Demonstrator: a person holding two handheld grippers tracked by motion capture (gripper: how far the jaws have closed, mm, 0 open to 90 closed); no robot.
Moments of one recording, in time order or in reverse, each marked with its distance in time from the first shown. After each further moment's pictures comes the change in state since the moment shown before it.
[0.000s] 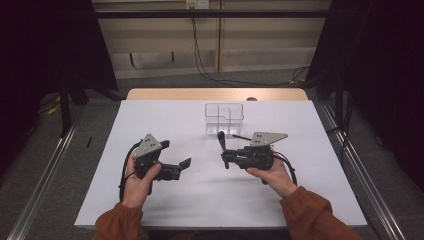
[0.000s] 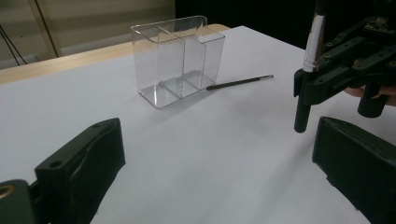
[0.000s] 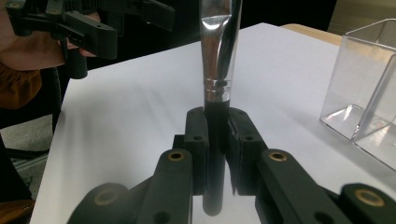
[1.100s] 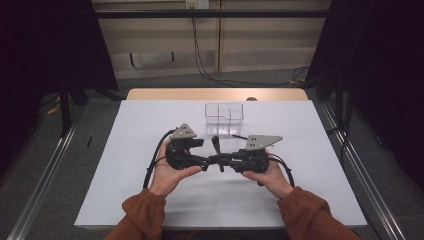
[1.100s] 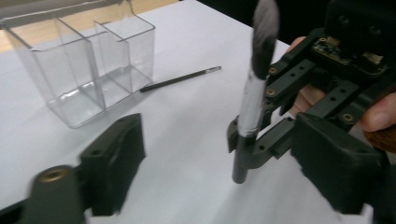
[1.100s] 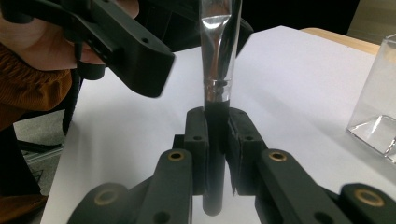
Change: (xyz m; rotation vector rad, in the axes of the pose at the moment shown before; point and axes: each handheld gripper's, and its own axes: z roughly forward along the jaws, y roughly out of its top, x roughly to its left) left arm -0.036 0.043 0.059 0.166 -0.177 0.003; right arm 0.008 -0.002 0.010 -0.007 0.055 -0.032
